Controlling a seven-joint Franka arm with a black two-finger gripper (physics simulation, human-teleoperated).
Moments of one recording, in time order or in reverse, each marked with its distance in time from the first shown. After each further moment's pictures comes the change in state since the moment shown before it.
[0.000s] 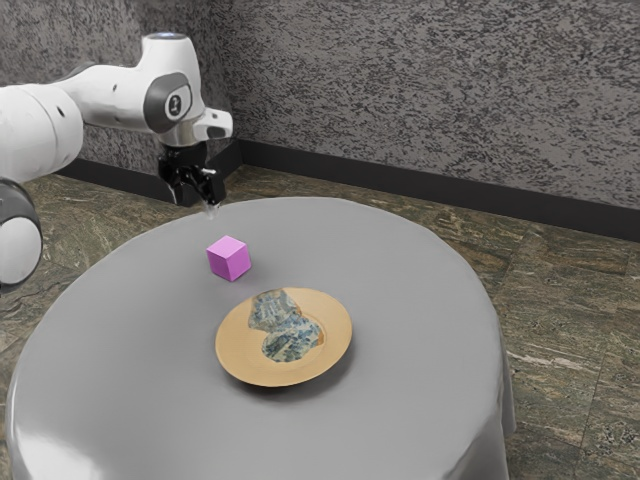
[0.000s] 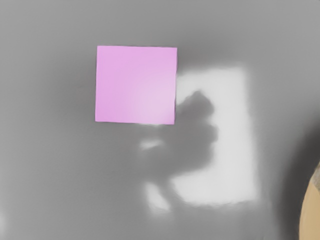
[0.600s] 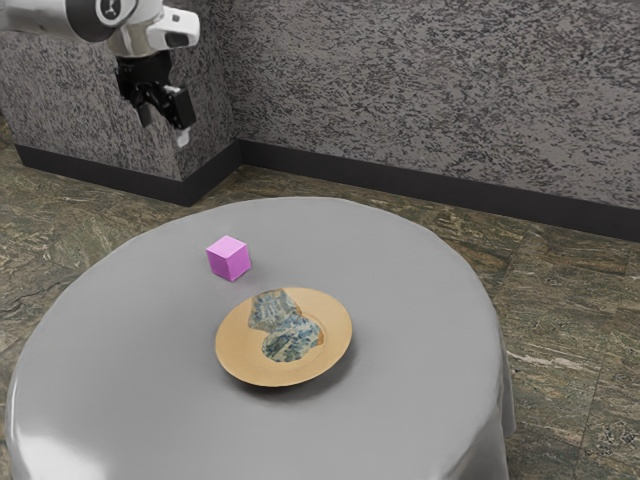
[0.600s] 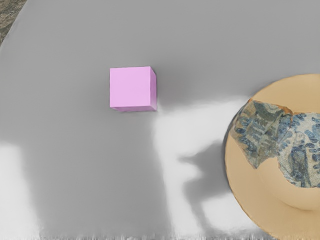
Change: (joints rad) arm -0.098 -0.399 -0.001 -0.094 0.083 -0.157 -0.029
